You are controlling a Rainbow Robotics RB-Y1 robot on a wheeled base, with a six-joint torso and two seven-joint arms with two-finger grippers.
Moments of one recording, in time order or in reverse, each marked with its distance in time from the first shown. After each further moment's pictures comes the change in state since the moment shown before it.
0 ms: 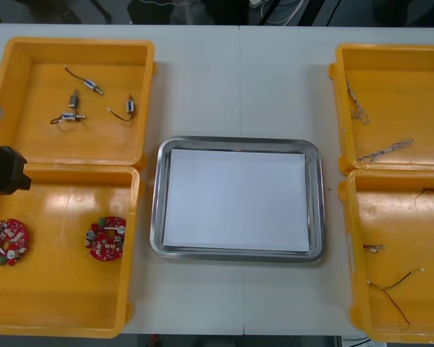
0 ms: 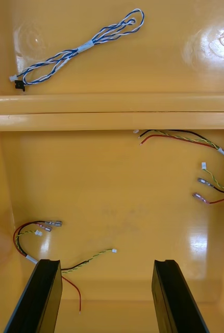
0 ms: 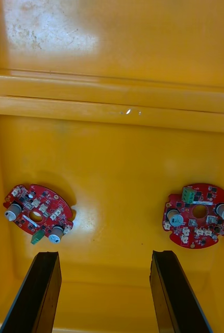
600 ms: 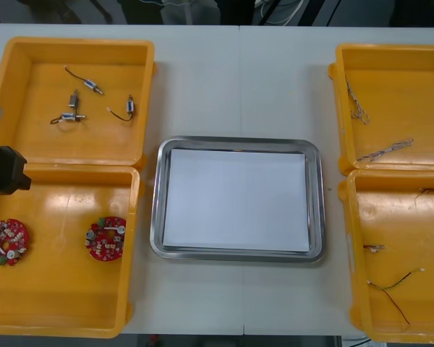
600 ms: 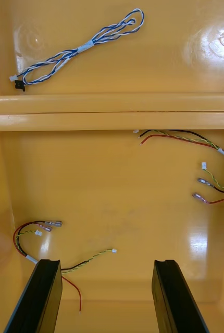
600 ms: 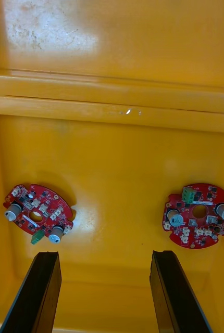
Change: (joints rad) right arm 0.000 0.000 0.000 0.000 0.000 0.000 0.000; left arm 0.000 0.000 0.000 0.000 0.000 0.000 0.000
